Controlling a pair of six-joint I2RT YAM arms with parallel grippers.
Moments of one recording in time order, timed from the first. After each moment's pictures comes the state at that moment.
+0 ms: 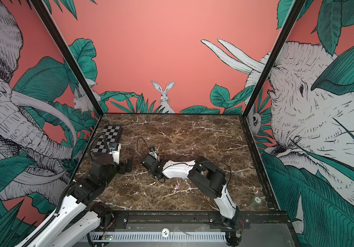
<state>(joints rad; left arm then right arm) -0.54 0.63 0.60 -0.49 -0.33 -0.16 1.10 2.05 1.32 -0.21 0.42 0.59</state>
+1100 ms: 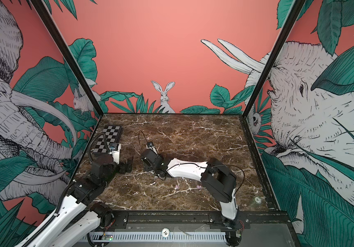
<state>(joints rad) -0.54 0.63 0.60 -0.49 -0.32 -0.16 1.08 1.89 1.32 -0.22 0.31 0.55</state>
